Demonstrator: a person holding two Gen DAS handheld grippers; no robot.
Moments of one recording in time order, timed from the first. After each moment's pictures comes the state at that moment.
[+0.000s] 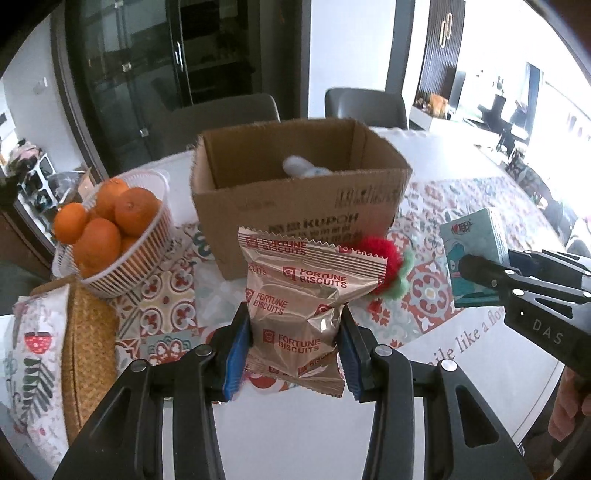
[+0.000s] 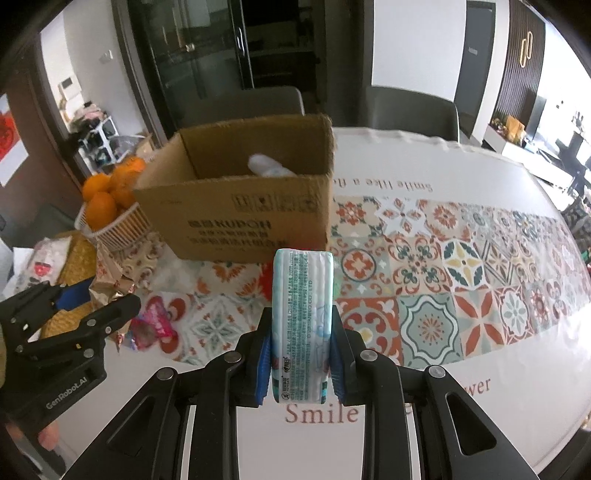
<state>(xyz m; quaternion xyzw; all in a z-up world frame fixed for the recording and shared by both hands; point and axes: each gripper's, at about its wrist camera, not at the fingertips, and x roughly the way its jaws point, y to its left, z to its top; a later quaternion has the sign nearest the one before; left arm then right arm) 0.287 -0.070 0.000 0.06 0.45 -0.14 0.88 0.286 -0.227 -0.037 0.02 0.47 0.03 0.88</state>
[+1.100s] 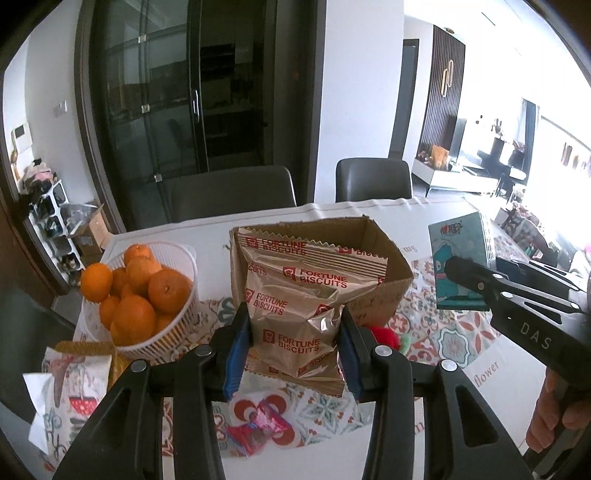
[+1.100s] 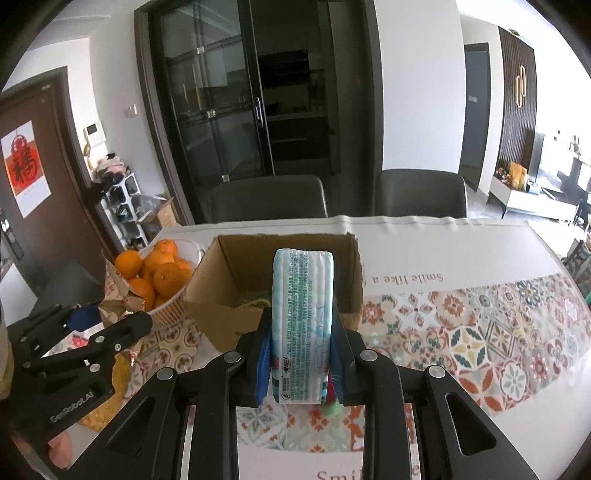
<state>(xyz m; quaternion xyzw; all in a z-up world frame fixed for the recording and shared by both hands) 0.316 -0.049 0.080 0.03 0.36 -0.14 0.92 0.307 -0.207 0.045 0.04 0.34 0.05 0.94</state>
